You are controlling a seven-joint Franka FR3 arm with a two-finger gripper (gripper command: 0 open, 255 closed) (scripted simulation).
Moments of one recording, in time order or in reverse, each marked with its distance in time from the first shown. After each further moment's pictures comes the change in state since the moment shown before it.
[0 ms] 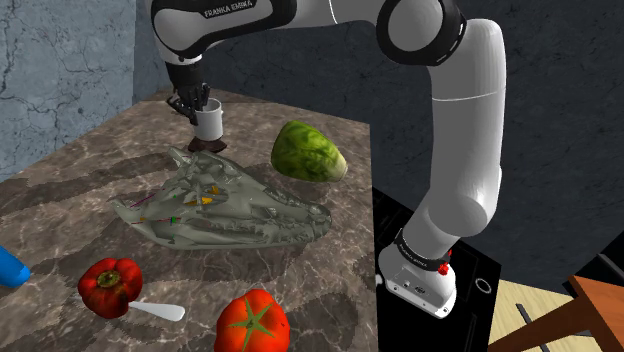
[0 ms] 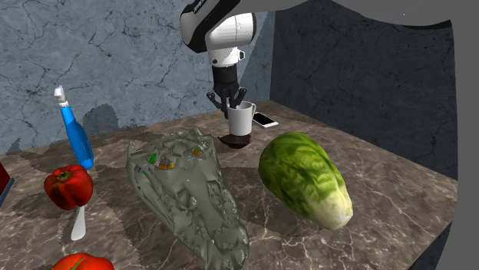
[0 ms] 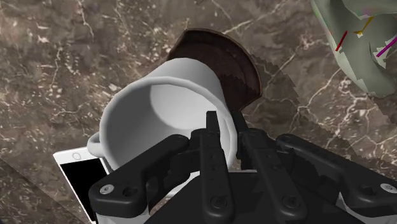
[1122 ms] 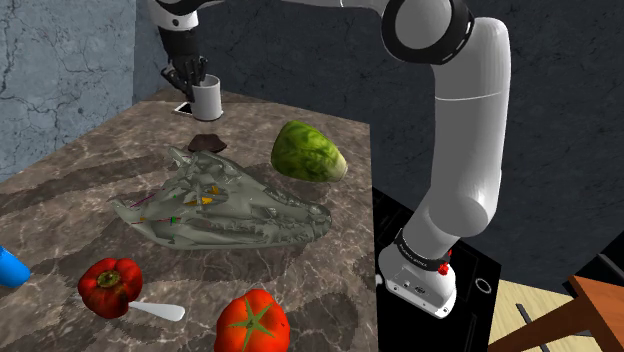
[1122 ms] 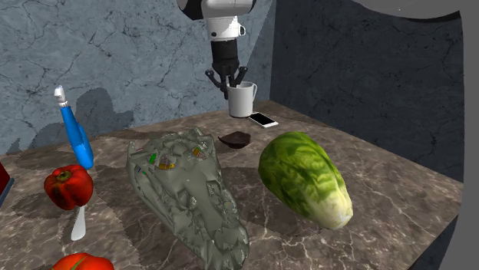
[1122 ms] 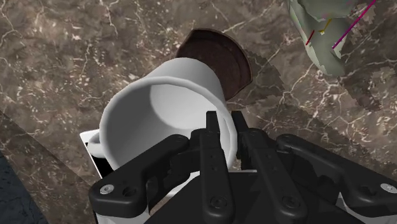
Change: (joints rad) arm 0.008 -0.027 0.008 0.137 0.017 -0.161 -0.023
